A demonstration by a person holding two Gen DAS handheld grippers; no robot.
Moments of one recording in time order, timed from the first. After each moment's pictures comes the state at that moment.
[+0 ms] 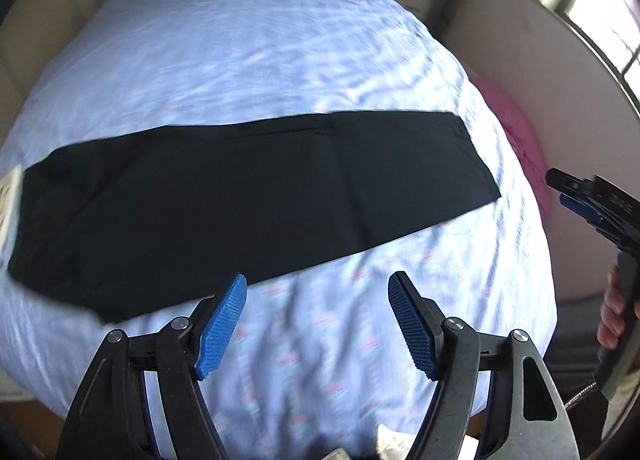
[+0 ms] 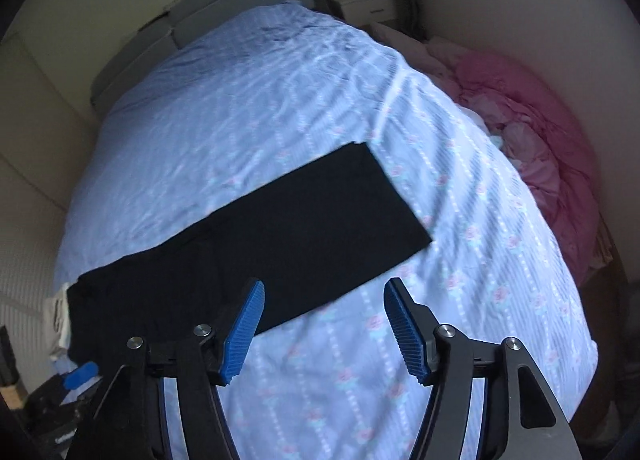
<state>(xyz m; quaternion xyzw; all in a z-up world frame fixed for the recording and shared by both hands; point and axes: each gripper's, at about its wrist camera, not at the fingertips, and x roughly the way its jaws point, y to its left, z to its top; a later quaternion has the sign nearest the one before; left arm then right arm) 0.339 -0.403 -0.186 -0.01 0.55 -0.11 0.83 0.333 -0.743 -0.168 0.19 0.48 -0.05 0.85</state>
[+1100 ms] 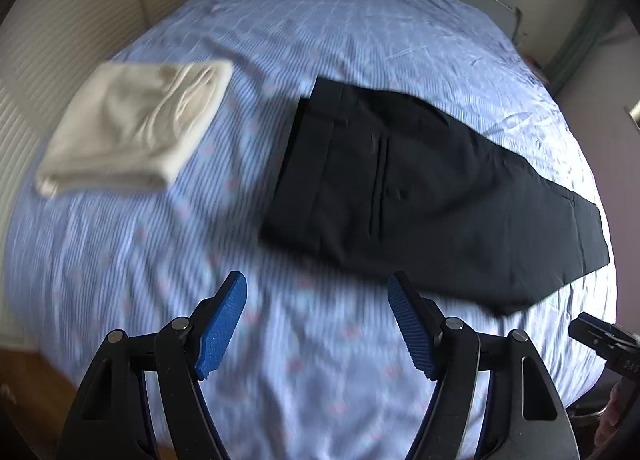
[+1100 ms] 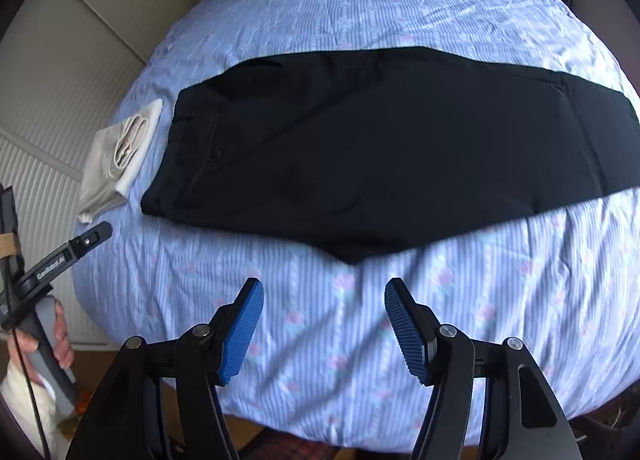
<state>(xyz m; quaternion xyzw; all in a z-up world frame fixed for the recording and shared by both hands) 0.337 0.126 -0.248 -0.08 0.53 0.00 0.85 0.304 -0.219 -0.237 0.10 0.59 0.09 0.80</state>
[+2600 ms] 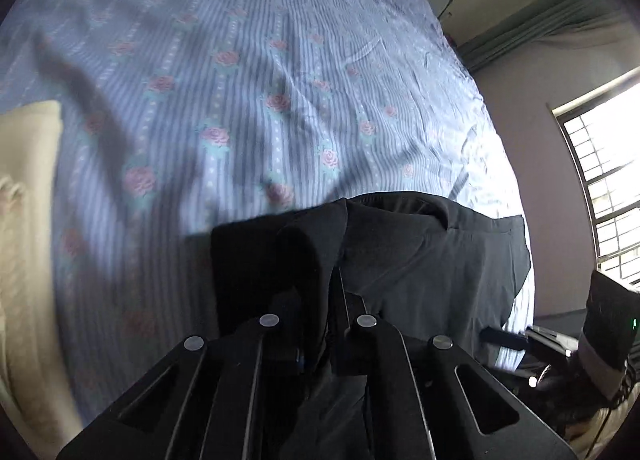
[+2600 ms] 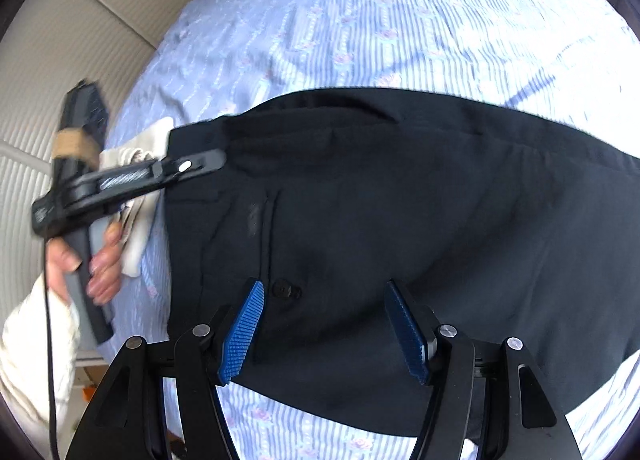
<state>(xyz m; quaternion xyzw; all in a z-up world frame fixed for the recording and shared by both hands) 0.562 0.192 -0.327 -0.17 0.57 -0.22 0.77 0.481 -0.092 -0.283 0.10 0.61 0.13 0.77</state>
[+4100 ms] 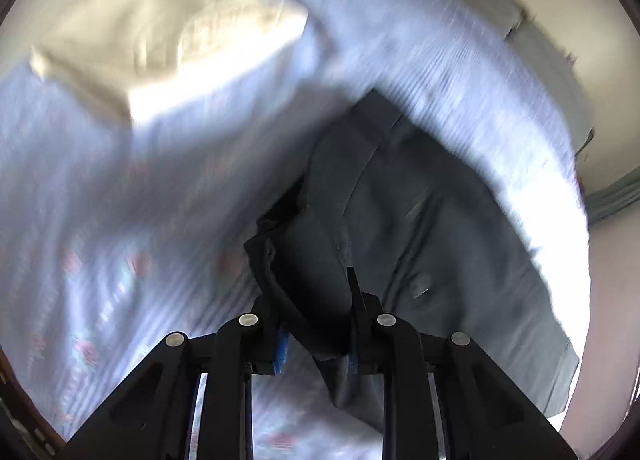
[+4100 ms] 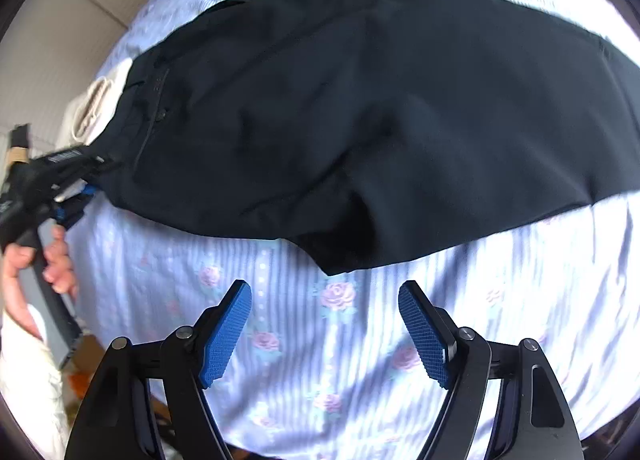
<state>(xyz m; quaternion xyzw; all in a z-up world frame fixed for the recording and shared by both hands) 0.390 0.134 -0.307 -0.29 0.47 0.14 0.82 0.341 -0.212 -0.334 0.11 0.64 0.11 0.75</state>
